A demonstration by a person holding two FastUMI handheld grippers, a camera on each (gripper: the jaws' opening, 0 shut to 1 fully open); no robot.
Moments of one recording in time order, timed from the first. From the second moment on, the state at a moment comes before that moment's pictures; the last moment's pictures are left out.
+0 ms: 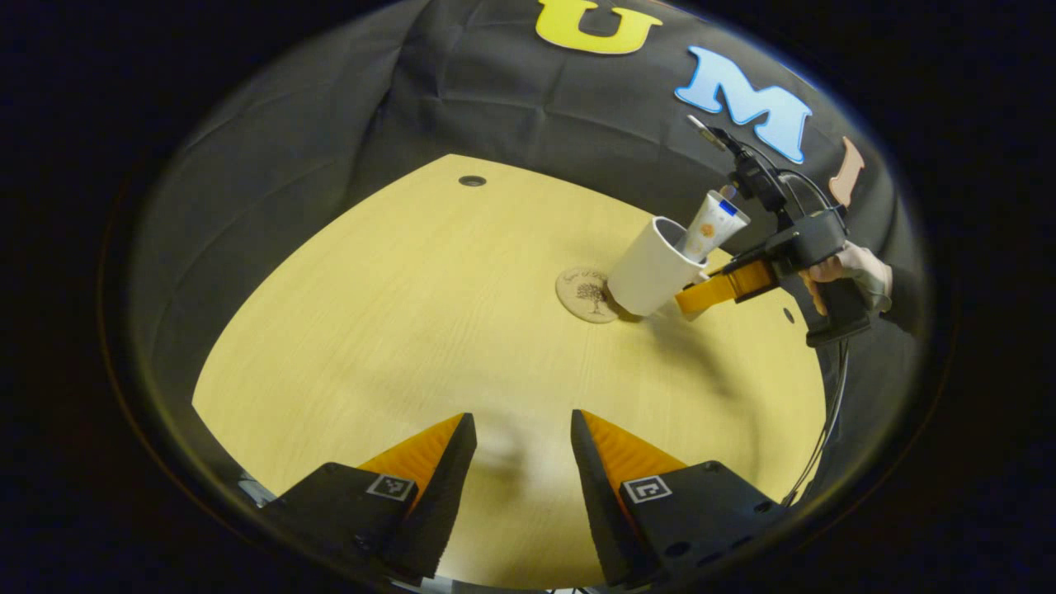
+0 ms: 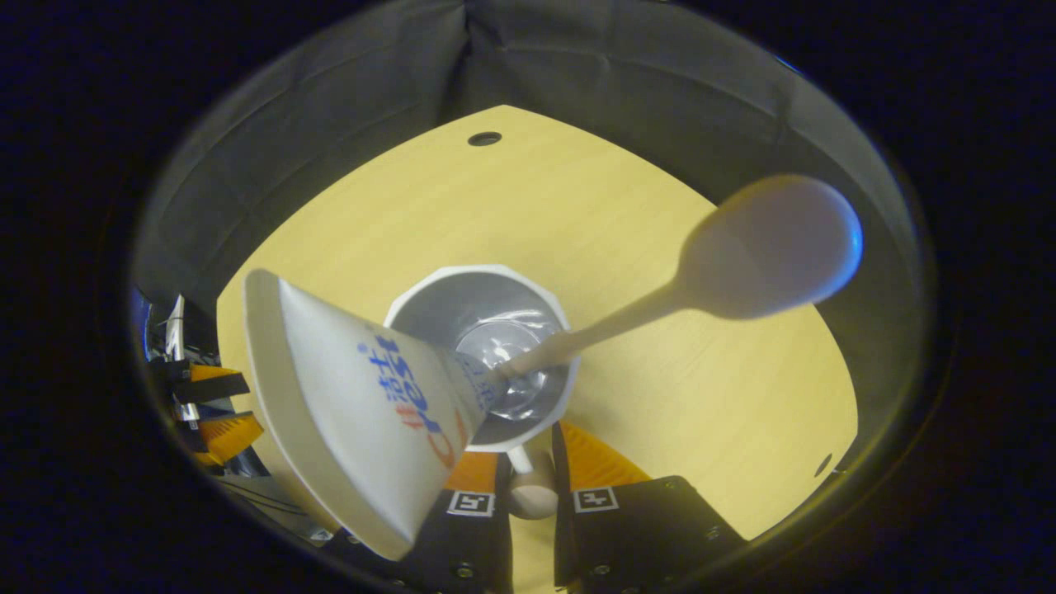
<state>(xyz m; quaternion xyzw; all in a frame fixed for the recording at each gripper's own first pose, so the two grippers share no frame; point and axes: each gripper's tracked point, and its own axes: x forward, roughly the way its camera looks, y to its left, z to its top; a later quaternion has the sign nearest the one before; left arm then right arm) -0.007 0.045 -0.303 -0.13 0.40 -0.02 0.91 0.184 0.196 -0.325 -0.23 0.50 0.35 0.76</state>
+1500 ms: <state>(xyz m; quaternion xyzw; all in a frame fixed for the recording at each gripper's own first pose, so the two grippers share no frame) -0.008 0.077 -0.271 -0.13 0.37 -0.03 0.92 0.177 0.219 -0.275 -0.18 0.46 0.33 0.80</state>
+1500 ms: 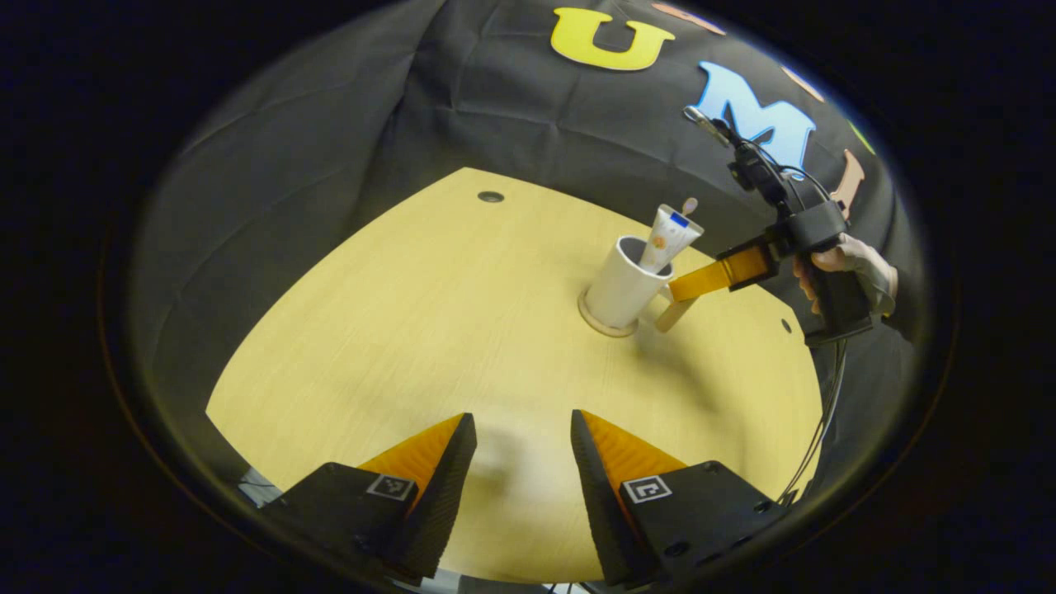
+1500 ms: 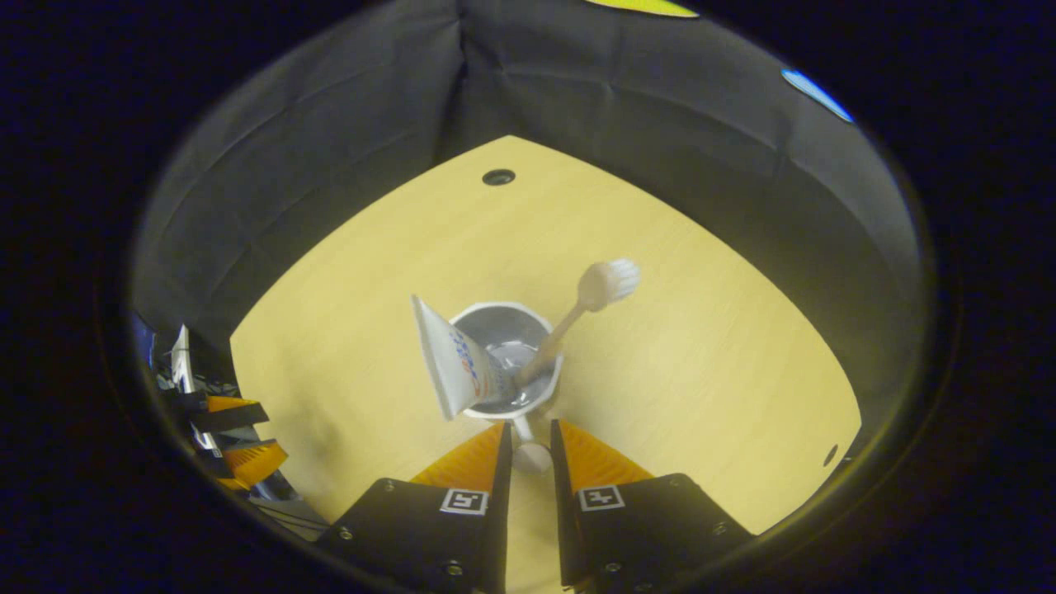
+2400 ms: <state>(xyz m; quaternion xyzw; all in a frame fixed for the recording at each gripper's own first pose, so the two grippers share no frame) 0.093 -0.042 0.018 -0.03 0.07 -0.14 0.99 0.133 0.063 -0.003 -0.01 0.12 0.12 0.99</state>
